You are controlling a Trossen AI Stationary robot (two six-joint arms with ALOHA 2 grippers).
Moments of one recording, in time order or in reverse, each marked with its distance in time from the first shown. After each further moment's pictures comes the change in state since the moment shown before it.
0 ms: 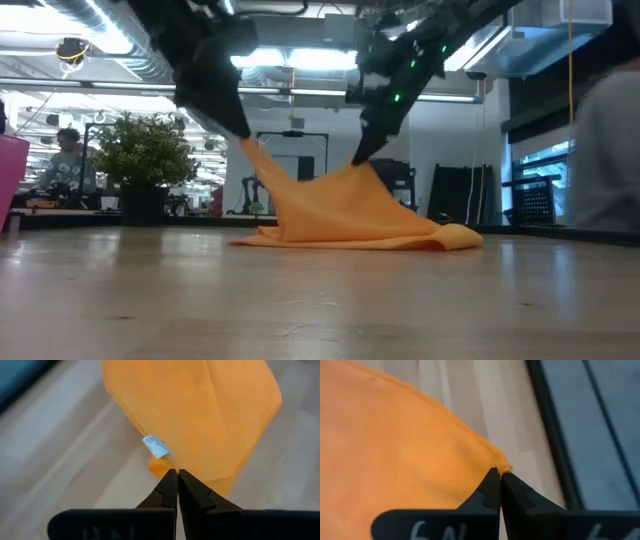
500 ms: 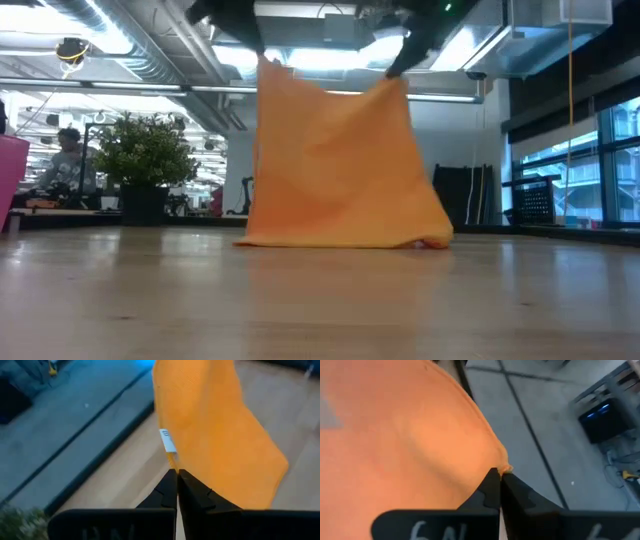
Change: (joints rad) left arm 0.025 -0.003 0.419 -0.347 -0.250 0.091; right arm 0.139 -0.406 0.000 -0.169 0.285 0.006
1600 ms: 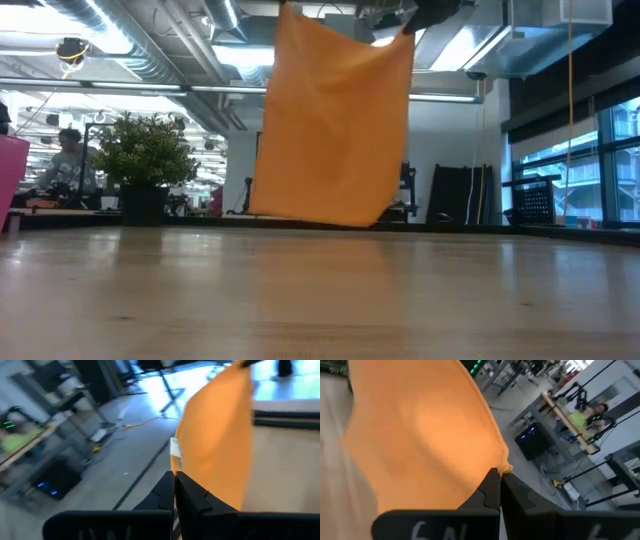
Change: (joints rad) left arm 0.277 0.001 0.278 0.215 0.058 0.667; right arm -0.018 -0.126 0.042 0.125 0.212 -0.141
